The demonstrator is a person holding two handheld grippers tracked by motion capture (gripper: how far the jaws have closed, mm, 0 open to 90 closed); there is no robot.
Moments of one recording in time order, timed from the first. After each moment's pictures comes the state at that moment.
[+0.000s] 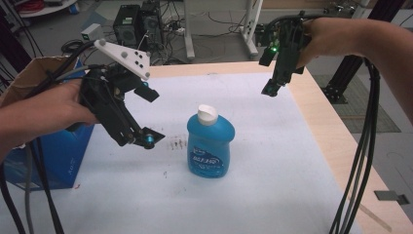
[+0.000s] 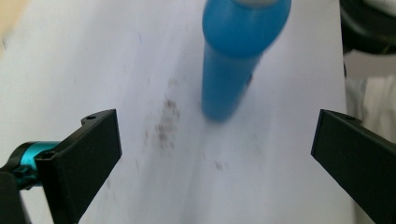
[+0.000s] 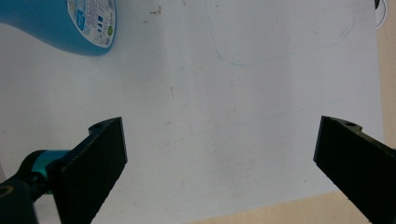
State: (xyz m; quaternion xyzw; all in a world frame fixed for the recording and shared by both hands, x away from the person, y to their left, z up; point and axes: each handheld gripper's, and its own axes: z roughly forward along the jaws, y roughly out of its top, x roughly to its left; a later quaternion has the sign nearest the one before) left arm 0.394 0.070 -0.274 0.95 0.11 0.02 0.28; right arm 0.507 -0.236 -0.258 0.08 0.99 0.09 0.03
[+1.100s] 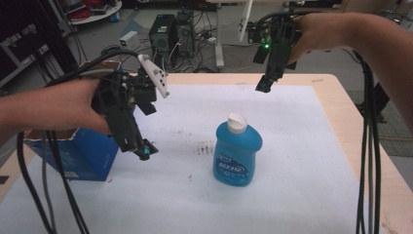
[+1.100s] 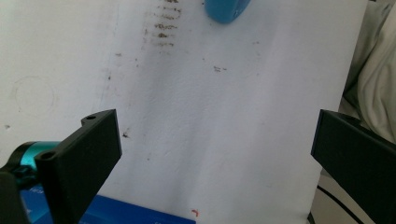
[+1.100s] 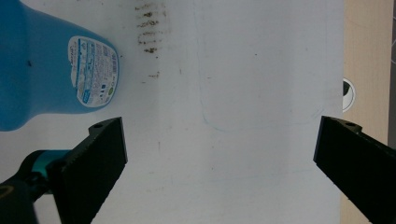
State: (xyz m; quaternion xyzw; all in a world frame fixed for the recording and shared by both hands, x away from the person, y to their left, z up) left arm 0.380 0.094 -0.263 0.98 0.14 0.03 0.16; right arm 0.528 -0.162 -0.238 0.01 0.99 0.10 0.04
